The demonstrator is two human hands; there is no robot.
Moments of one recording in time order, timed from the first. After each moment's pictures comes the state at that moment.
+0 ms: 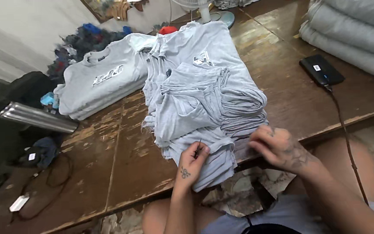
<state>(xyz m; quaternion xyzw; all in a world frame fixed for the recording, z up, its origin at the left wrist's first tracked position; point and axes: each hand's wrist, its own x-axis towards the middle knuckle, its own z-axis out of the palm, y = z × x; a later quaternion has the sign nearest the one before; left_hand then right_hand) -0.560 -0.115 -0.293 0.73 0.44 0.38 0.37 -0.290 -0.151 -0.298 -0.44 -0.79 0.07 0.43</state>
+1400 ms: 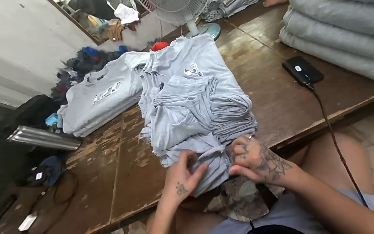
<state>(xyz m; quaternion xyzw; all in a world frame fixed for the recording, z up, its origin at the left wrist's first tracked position) -0.575 -0.134 -0.253 0.84 0.49 0.16 0.18 -0.313 -0.161 -0.298 -0.34 -0.82 0.08 0.45</state>
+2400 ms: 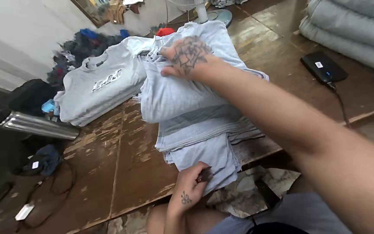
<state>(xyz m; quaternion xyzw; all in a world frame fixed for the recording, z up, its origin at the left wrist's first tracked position) -0.597 -0.137 -0.296 0.86 0.39 0.23 0.26 -0.398 0.074 -0.162 -0.48 -0.85 -0.05 0.23</state>
